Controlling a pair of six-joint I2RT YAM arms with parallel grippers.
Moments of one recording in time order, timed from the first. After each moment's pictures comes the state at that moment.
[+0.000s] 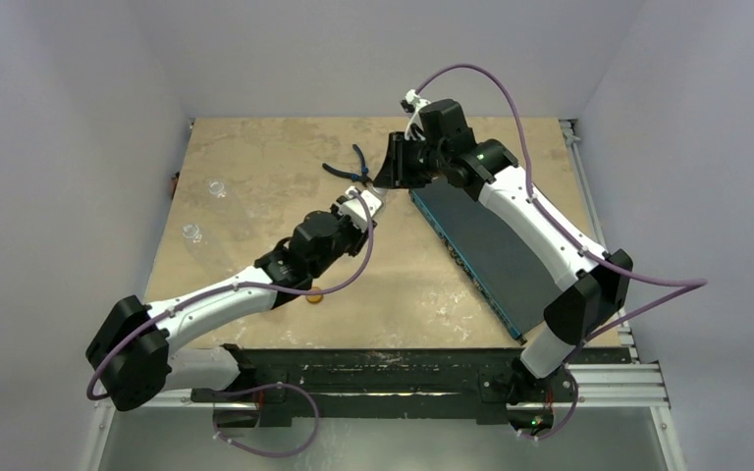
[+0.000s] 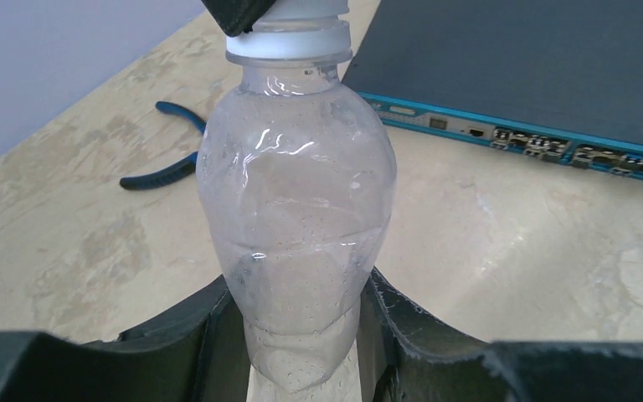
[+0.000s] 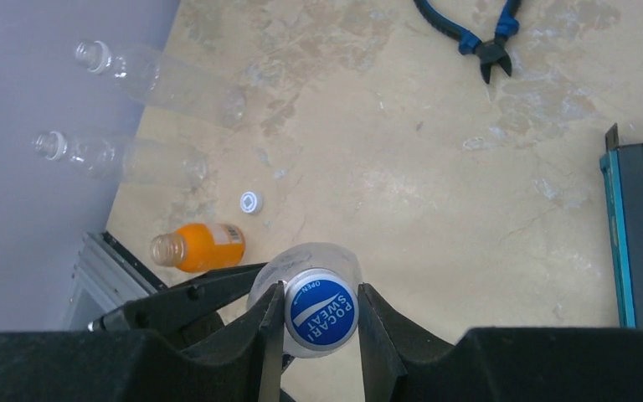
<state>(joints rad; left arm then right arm) -0.80 1.22 0.74 0.22 -0.19 0.14 0.60 1.64 1.72 -0.71 -0.24 0.44</state>
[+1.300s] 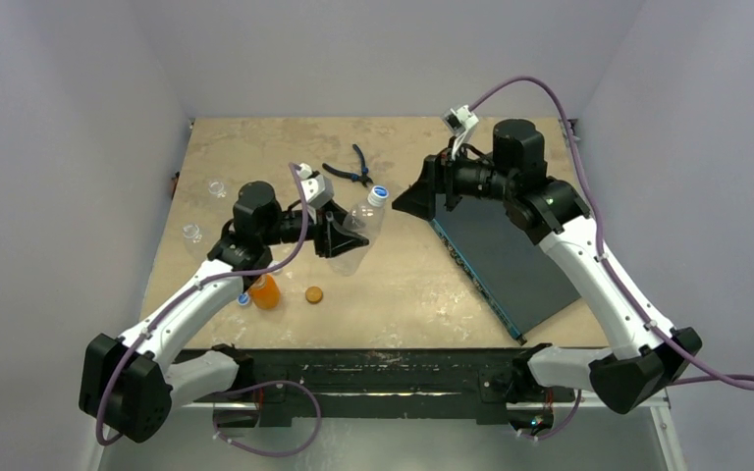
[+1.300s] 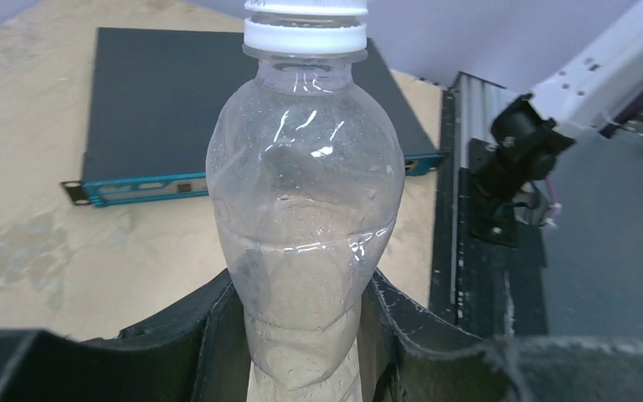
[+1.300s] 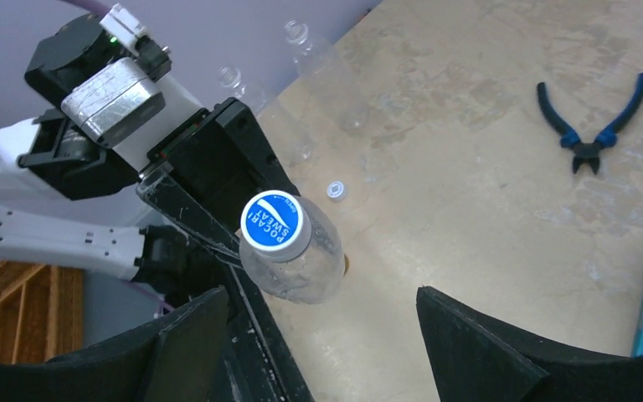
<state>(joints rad) -0.42 1.11 0.77 0.20 0.86 -0.08 0.47 1.26 1.42 -0.52 -0.60 0.26</state>
